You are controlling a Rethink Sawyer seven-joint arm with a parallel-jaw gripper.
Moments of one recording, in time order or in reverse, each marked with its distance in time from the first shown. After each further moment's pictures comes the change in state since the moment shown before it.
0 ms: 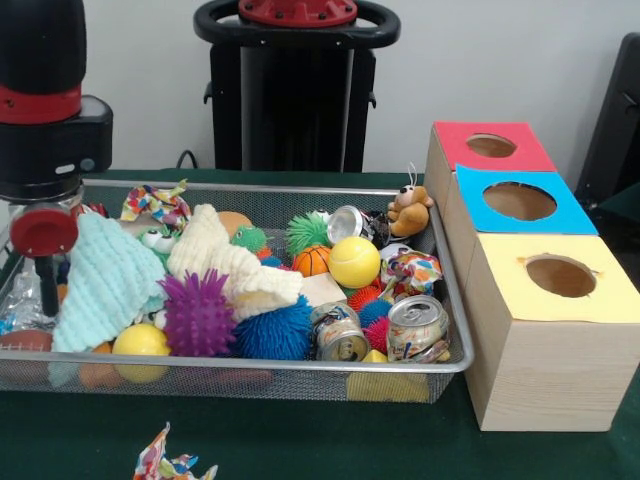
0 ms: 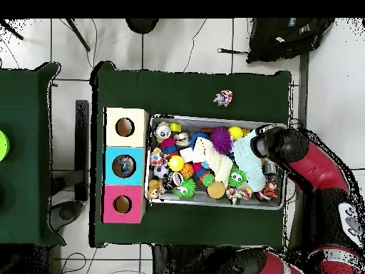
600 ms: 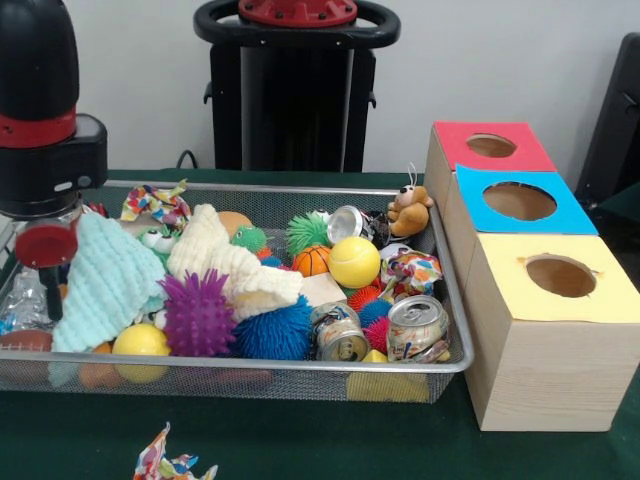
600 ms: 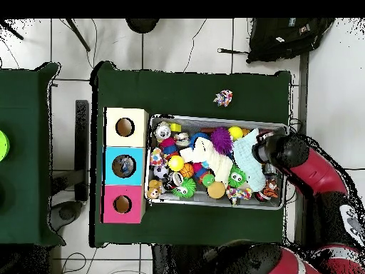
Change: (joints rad) arm -0.044 0.035 0.022 0.010 -0.042 0.000 0.000
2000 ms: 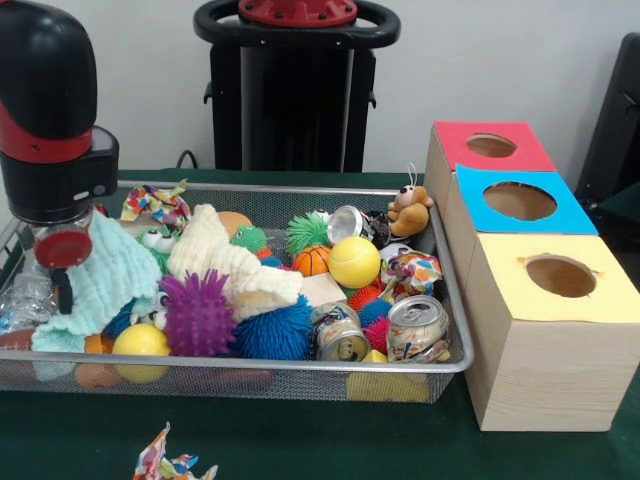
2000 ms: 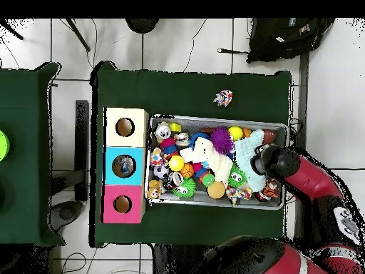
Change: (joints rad) arm -0.011 0.025 -0.011 0.032 -0.124 -0.054 0.000
